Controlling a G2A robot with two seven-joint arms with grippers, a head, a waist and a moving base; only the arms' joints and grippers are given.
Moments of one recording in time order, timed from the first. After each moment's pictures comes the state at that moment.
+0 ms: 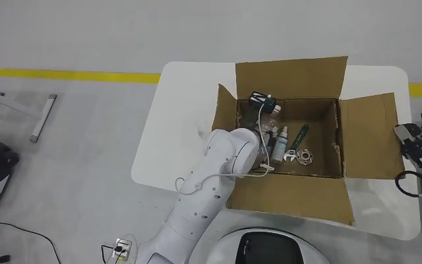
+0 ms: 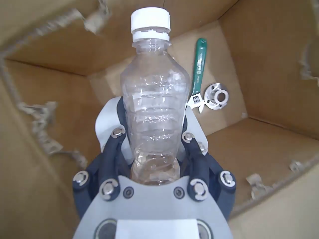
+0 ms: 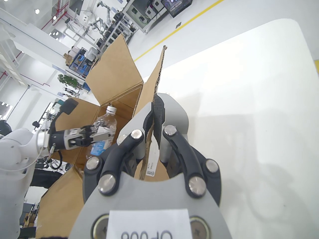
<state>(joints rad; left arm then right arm) 0.69 -1.64 -0.93 -1.54 1.21 0.08 -1.19 -1.73 -1.17 2.08 -1.96 -0.24 -0.31 0.35</state>
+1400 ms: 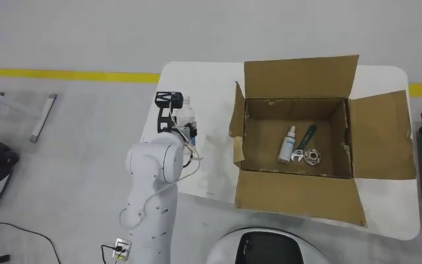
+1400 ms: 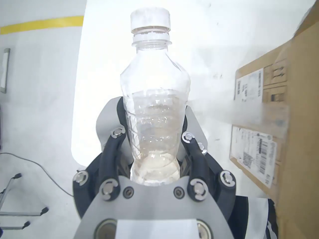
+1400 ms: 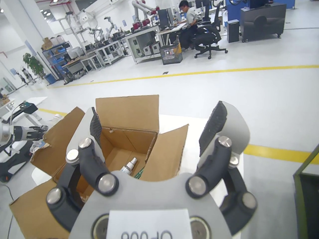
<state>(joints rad) 0.91 -1.56 -1.35 -1.83 1.57 0.03 -1.32 -1.86 -1.18 2.28 -2.35 -0.56 -0.32 0.21</state>
